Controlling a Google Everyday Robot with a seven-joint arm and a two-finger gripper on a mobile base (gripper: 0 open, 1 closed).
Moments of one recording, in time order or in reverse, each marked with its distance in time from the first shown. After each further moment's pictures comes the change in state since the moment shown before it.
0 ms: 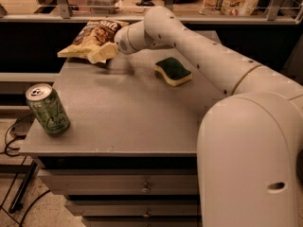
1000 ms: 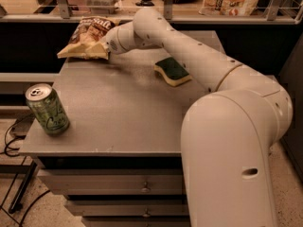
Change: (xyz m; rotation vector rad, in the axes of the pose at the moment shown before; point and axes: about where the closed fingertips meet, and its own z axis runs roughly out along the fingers) arm -0.011 0.013 0.038 -0.042 -0.012 0.000
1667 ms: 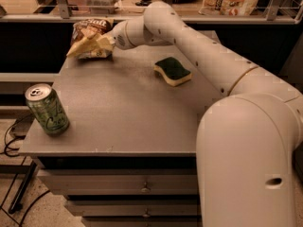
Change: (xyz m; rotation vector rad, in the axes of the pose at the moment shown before) arm -0.016 0.000 -0.034 -0.016 -0.051 -0.011
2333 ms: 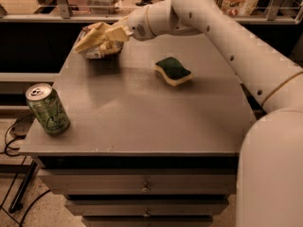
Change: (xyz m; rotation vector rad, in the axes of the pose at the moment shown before) arm -0.029 0.031 -0.091 -0.107 -0.046 -0.118
